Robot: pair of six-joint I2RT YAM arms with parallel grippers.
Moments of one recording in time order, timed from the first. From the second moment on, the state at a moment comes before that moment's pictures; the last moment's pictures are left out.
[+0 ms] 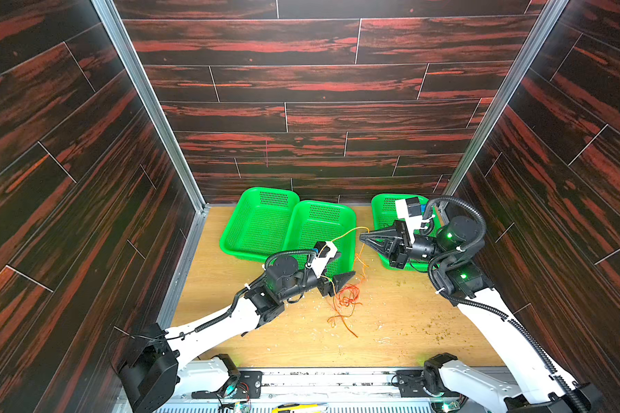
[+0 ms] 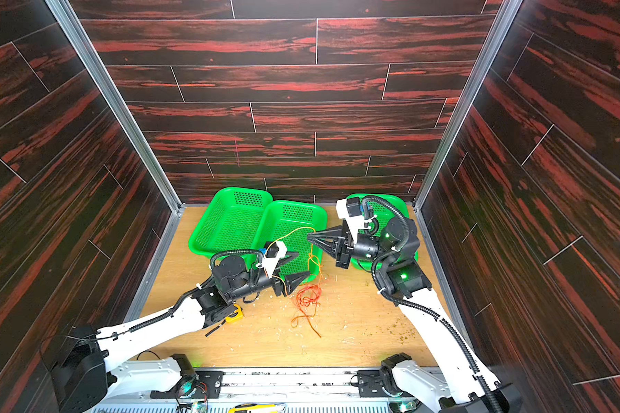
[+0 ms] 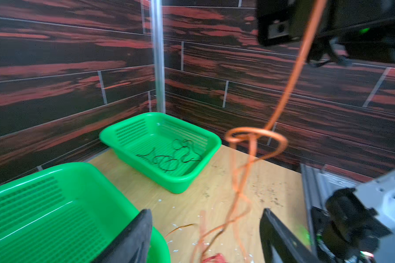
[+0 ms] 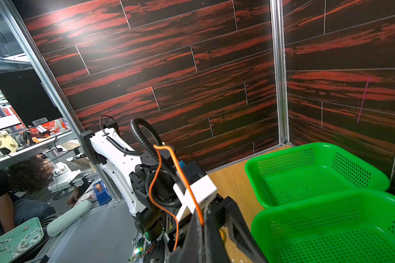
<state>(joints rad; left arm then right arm) -0.81 1.24 0.76 0.45 0.34 -0.08 0.39 1.06 1.07 0.14 -1.03 0.37</state>
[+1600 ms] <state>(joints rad) -0.76 1.12 0.53 0.24 -0.07 -0.05 -0.10 0.91 1.33 -0.27 -0.46 0.21</state>
